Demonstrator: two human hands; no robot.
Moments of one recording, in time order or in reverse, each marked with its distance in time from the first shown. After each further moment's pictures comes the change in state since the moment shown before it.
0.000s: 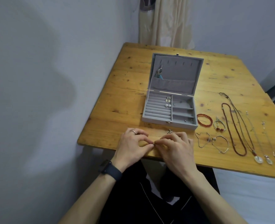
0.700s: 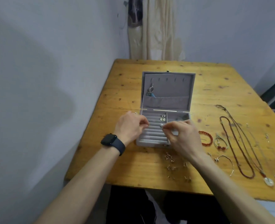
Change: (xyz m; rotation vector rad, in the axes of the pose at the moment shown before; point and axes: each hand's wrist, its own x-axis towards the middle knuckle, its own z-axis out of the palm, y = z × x) left_hand 0.147 0.023 -0.034 0.346 -0.113 0.062; right_hand 0.111 0.039 -0.020 0.179 0.061 0.099
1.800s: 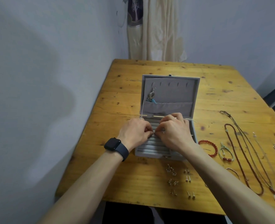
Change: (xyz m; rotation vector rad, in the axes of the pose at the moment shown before) left_hand 0.033 -0.002 0.021 -0.004 -0.075 0.049; right_hand 0.062 -0.010 0.022 -0.302 -0.279 -0.020
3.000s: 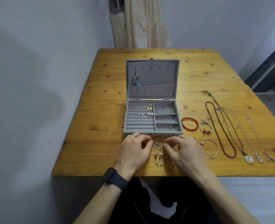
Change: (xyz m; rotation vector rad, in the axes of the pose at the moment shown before) left_hand -0.108 0.052 0.058 -0.278 0.153 -0.116; right_hand -0.146 0.035 0.012 0.258 0.123 0.207
